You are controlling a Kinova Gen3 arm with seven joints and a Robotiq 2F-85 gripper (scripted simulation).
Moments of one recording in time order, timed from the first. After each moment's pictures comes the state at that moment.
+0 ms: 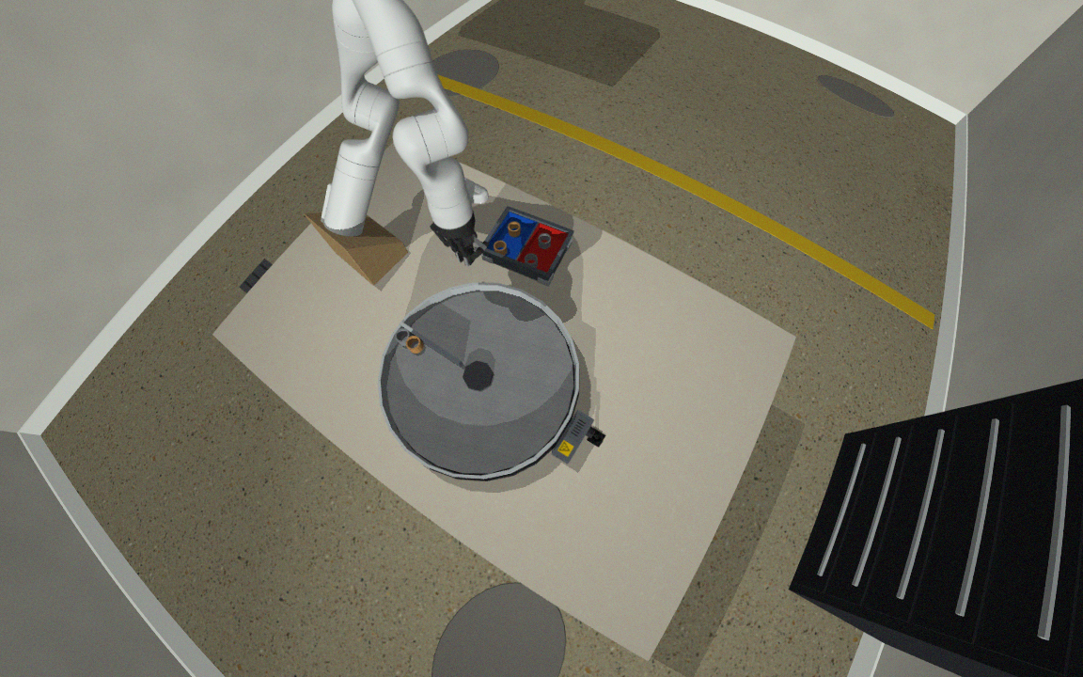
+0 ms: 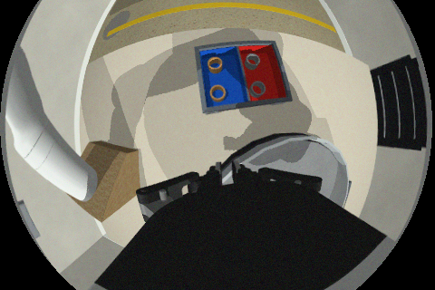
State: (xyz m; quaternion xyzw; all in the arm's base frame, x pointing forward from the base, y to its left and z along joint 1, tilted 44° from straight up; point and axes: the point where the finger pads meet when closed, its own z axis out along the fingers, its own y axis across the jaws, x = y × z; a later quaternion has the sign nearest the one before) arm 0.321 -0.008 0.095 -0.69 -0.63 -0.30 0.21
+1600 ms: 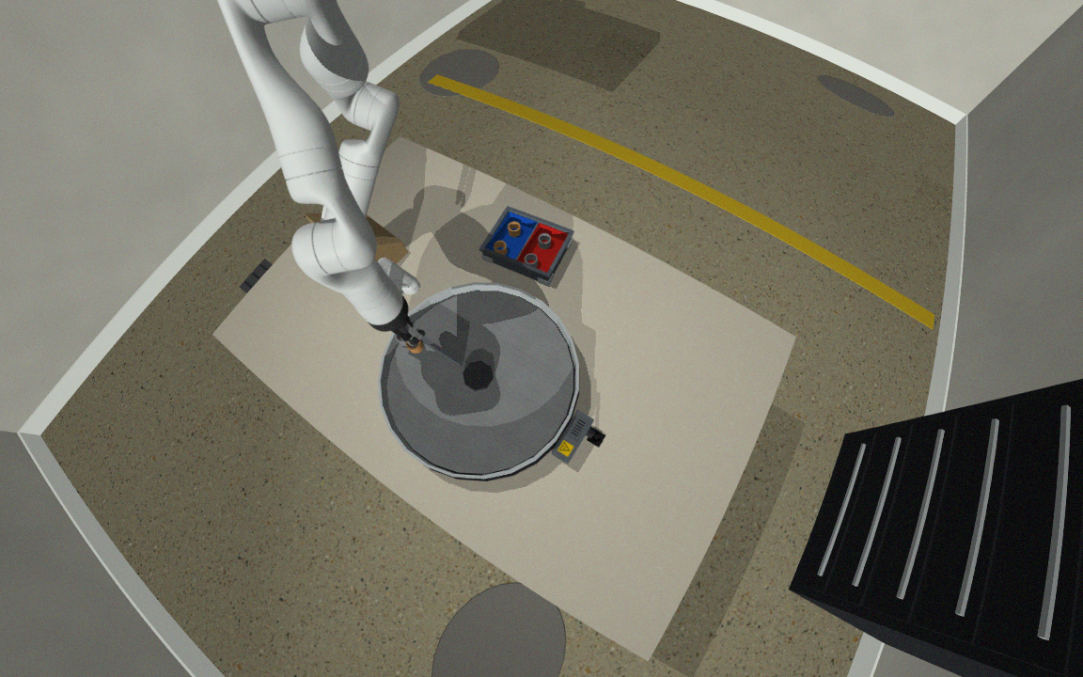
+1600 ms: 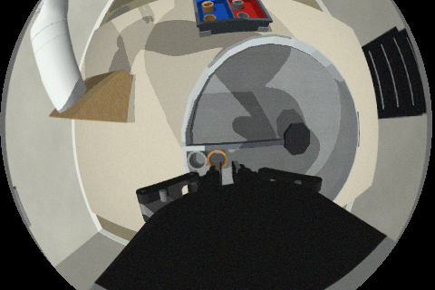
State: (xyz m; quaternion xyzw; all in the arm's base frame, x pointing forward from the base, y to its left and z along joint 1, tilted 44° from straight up) arm 0.318 -0.145 -0.056 -0.69 -0.62 -0.30 0.21
